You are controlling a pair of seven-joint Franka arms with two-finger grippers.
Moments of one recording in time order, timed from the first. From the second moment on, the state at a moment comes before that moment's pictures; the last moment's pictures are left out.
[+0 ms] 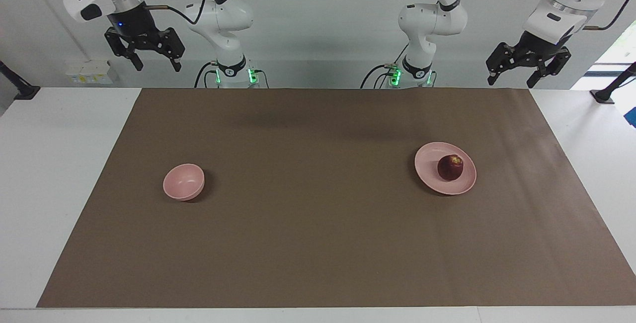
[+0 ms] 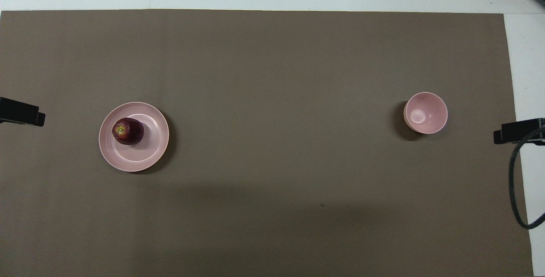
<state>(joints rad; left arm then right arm) -0.15 -0.03 0.10 -1.47 -0.01 1.43 0.09 0.10 -0.14 -0.12 -1.60 0.01 1.46 0.05</state>
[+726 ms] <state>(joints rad) -0.15 -0.03 0.10 -1.47 -0.01 1.44 0.09 0.10 -0.14 -0.12 -1.60 0.01 1.46 0.05</state>
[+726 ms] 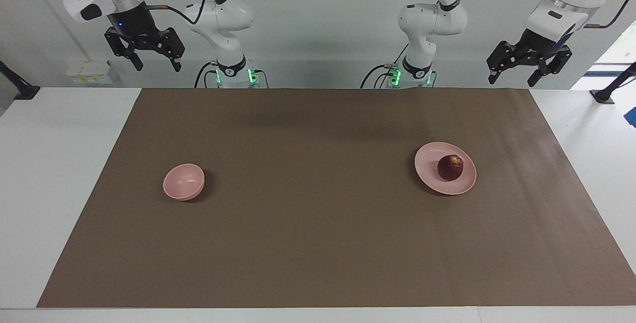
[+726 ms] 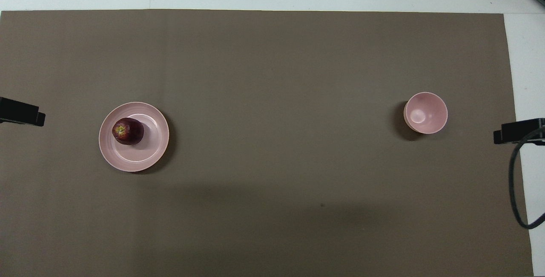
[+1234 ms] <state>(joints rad) -0.15 -0.03 0.10 -1.47 -0.01 1.44 0.09 0.10 -0.14 -0.12 -1.60 0.01 1.46 0.05</state>
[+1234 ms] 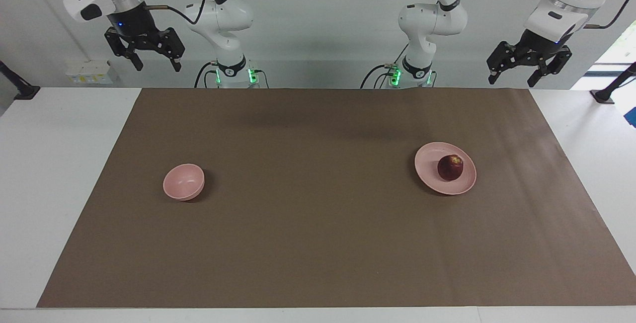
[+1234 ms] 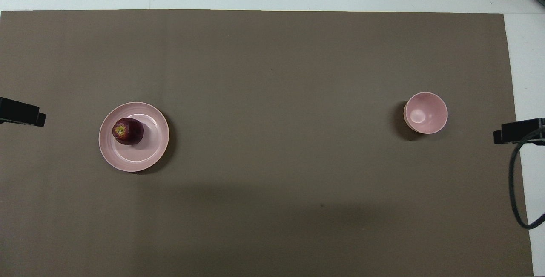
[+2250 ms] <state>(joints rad) -0.15 -0.03 0.10 -1.69 -0.01 1.62 0.10 0.10 -0.14 -0.12 -1.60 0.01 1.46 0.05</state>
